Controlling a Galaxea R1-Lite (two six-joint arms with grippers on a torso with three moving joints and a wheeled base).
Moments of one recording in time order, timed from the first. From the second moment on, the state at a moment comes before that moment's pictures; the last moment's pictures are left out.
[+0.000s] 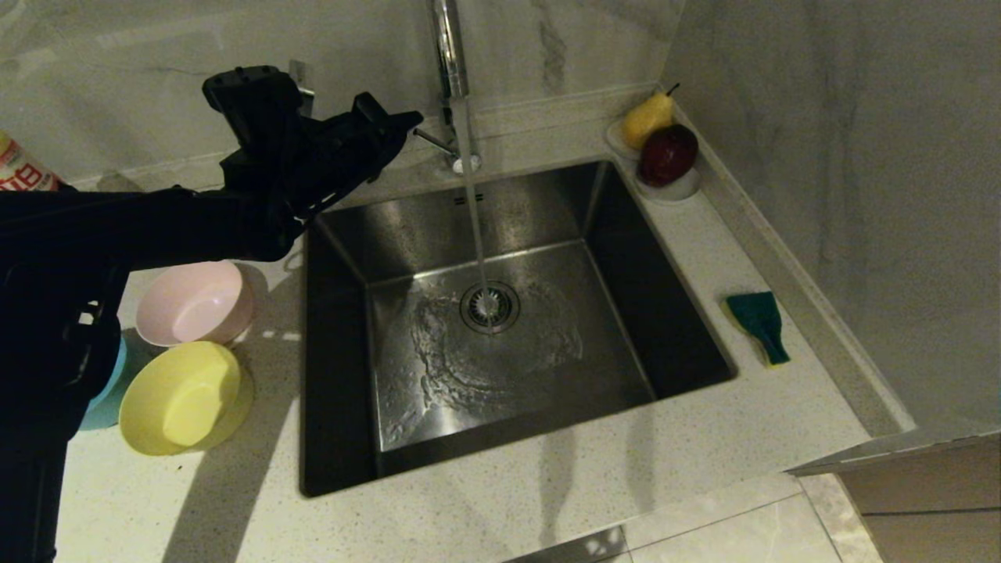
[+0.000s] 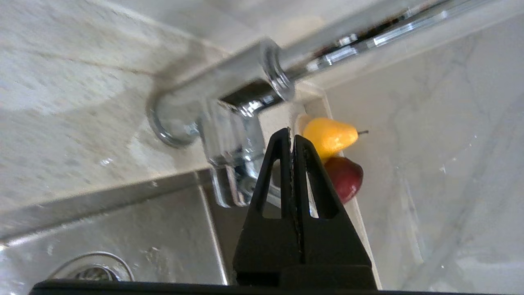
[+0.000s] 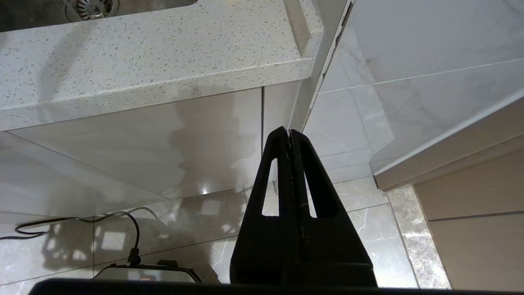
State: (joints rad) left arm -0.19 2.21 -1.92 -0.61 -0.40 -0.81; right arm 0.00 0.00 0.00 0.00 0.00 0.01
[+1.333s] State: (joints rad) left arm -0.09 1.85 -1.77 -0.36 -0.27 -0.71; right arm -0.01 0.00 0.00 0.00 0.00 0.01
